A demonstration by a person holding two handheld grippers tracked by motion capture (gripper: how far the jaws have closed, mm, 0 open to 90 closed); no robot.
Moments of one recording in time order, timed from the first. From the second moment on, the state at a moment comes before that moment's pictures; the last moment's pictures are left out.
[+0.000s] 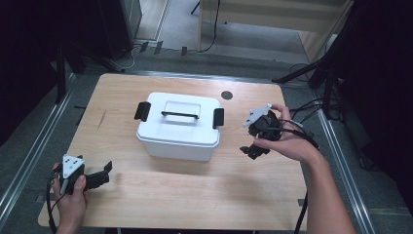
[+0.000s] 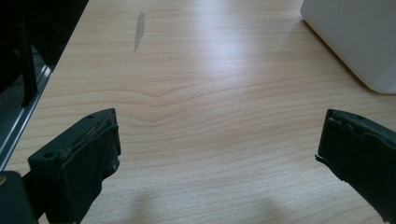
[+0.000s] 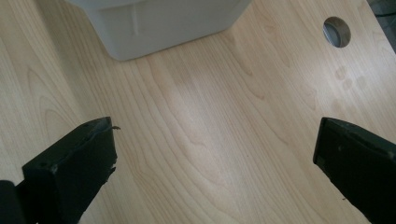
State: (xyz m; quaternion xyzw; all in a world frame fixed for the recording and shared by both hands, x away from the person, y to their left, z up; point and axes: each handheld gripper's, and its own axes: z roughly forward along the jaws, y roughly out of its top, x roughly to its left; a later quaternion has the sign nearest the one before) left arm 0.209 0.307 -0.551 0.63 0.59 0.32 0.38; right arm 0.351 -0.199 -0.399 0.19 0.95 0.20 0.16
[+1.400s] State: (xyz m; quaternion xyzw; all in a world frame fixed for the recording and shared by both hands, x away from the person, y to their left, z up) left arm 0.209 0.306 -0.551 0.63 0.59 0.33 0.38; right arm 0.312 -0.276 -0.483 0.29 0.90 0.27 0.18
